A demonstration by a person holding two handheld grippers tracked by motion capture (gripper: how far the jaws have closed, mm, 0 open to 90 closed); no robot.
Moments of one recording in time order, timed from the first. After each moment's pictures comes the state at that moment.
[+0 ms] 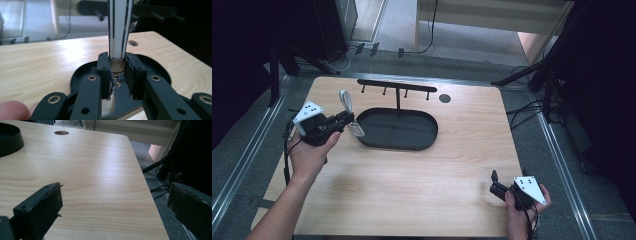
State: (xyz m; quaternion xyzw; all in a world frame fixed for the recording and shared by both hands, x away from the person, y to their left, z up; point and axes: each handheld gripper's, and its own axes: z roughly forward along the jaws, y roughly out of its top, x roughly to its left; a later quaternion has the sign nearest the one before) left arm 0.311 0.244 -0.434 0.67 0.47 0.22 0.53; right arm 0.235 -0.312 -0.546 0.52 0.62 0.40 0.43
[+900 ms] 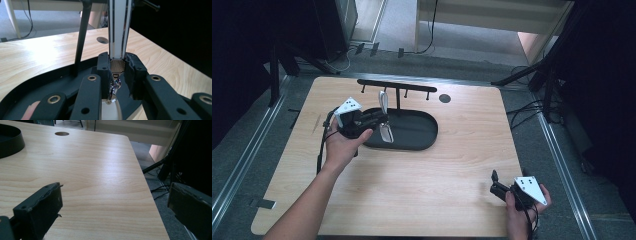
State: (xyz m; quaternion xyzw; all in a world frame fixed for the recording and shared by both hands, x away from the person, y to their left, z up) left arm 0.363 0.182 -0.460 0.70 0.42 0.15 0.56; right arm 0.235 -0.312 -0.546 0.53 0.62 0.40 0.42
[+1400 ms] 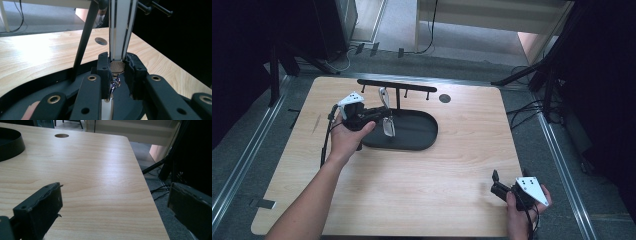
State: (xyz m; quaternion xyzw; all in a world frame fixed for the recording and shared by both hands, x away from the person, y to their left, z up) left arm 0.391 0.181 -0.466 0.70 0.42 0.11 0.57; right arm 0.234 -0.314 -0.546 0.53 0.61 0.41 0.42
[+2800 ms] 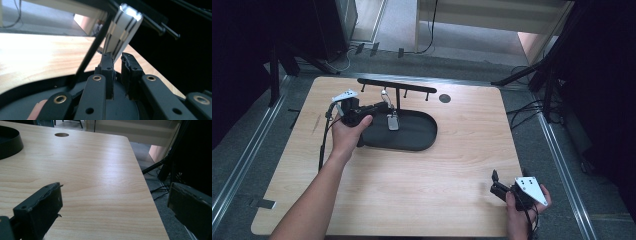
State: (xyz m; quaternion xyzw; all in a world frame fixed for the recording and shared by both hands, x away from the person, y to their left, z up) left arm 0.403 0.194 -0.472 0.64 0.46 0.08 0.61; right arm 0.234 -0.313 -0.546 0.53 0.61 0.41 0.42
